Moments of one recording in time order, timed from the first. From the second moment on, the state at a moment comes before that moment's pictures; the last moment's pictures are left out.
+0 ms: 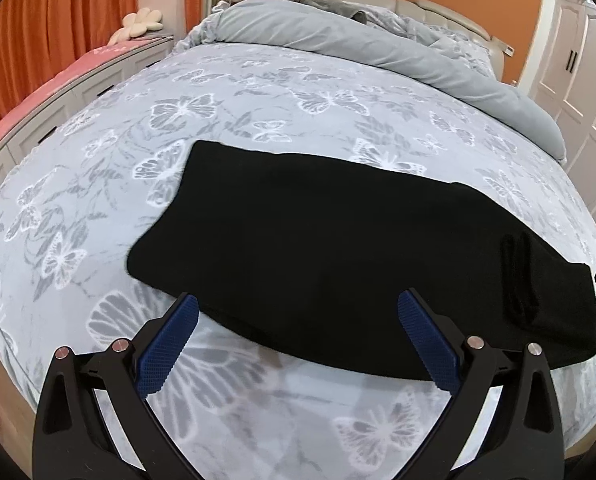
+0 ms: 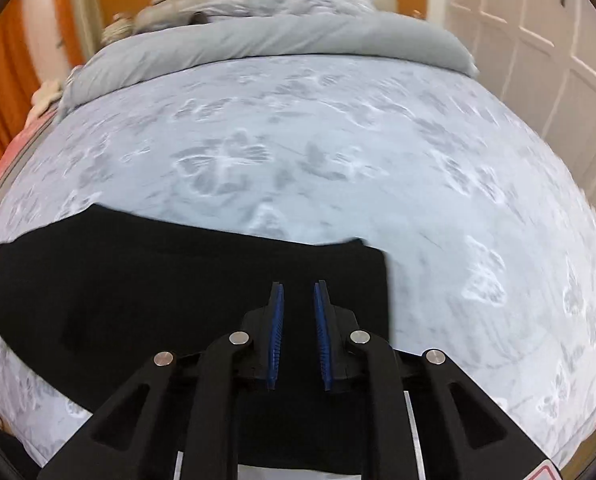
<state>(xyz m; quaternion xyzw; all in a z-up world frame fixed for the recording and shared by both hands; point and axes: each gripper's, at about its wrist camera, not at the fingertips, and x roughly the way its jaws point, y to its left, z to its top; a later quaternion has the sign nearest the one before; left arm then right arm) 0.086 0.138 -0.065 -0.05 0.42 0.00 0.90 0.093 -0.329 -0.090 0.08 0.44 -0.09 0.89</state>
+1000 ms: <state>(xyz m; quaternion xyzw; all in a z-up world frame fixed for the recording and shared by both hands) 0.089 0.065 -0.077 0.00 0.44 -0.06 0.90 0.122 -0.190 -0.121 0.00 0.46 0.08 0.88</state>
